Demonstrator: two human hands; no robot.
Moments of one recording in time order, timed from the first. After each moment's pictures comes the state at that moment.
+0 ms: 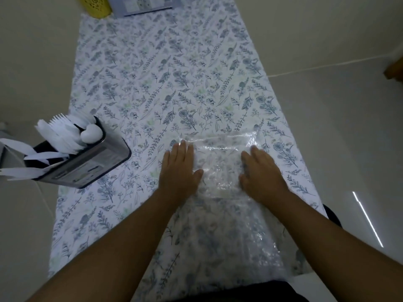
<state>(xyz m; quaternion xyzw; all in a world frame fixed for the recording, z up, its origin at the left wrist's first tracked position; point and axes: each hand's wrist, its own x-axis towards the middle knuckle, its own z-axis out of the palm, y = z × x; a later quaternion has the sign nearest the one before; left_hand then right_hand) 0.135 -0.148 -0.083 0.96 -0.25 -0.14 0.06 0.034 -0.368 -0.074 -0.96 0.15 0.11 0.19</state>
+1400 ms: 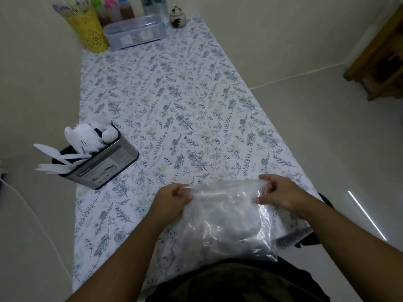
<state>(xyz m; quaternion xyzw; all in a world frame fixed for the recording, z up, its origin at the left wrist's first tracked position) 0.052 -0.058 -0.046 0.83 -0.05 -0.31 0.45 -0.089 -0.354 -0.028 -0.72 0.37 0.19 0.55</state>
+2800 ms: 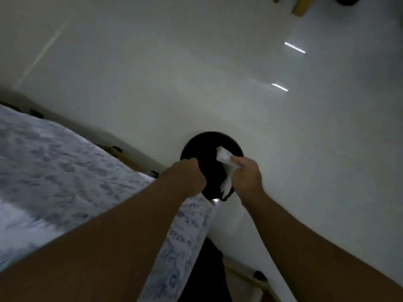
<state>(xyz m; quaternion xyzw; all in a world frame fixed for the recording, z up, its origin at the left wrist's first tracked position) -0.110 -0.573 -0.265 0.69 -0.51 -0.48 -0.16 -0.278 -0.587 -0.299 -0.46 0.73 -0.13 0.49</state>
